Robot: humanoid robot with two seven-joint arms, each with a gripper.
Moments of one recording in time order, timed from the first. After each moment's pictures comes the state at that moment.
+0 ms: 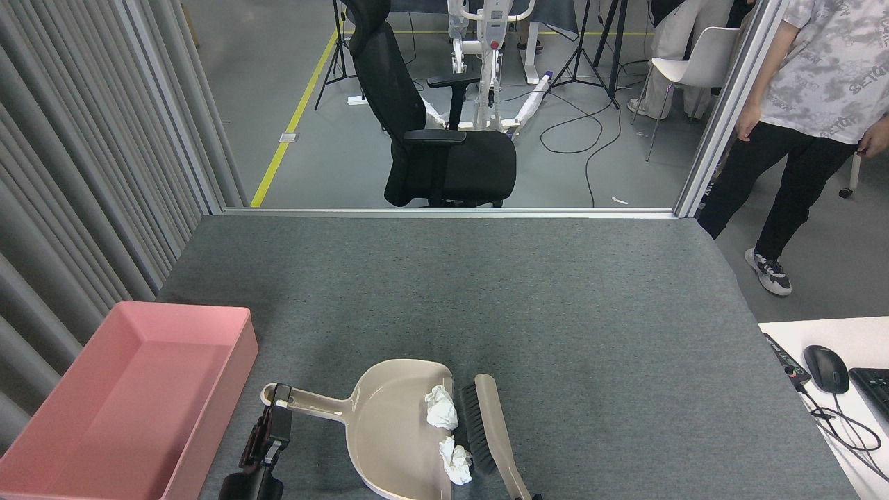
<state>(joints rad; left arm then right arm) -0.03 0.00 0.04 -1.18 -0.57 -0.46 0.18 0.41 0.06 0.30 -1.63 1.41 -0.04 -0.25</state>
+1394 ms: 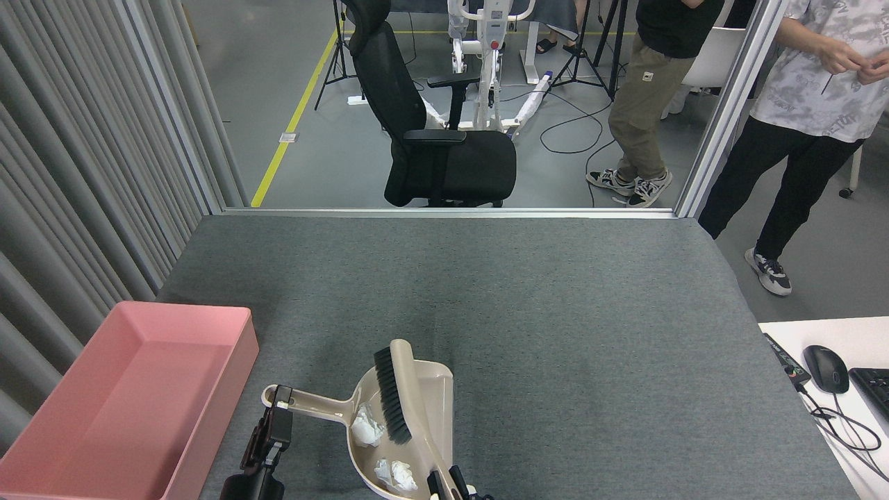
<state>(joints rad) -0.03 0.00 0.04 -1.17 -0.57 -0.46 0.18 0.29 0.14 0.49 -1.57 1.36 -0.02 -0.31</state>
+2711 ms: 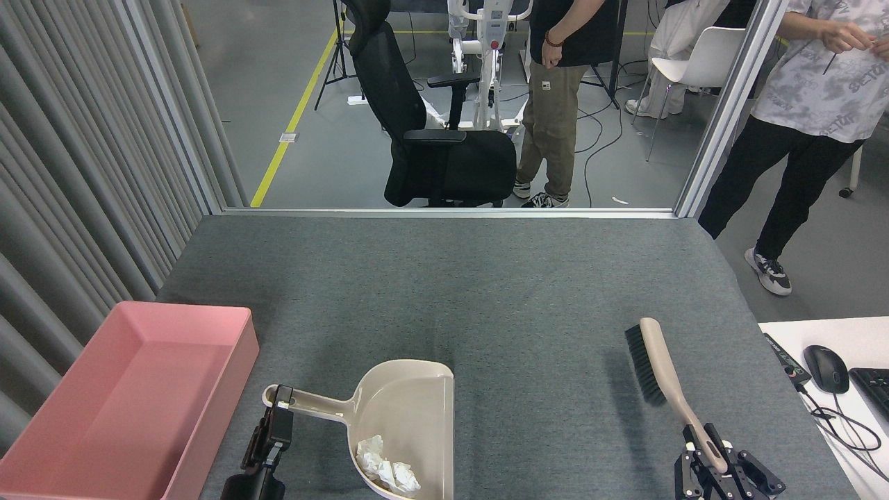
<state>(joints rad) -0.03 0.00 0.04 -1.17 -0.57 -0.46 0.18 0.17 -0.24 -0.12 -1.40 1.29 -0.26 -0.24</state>
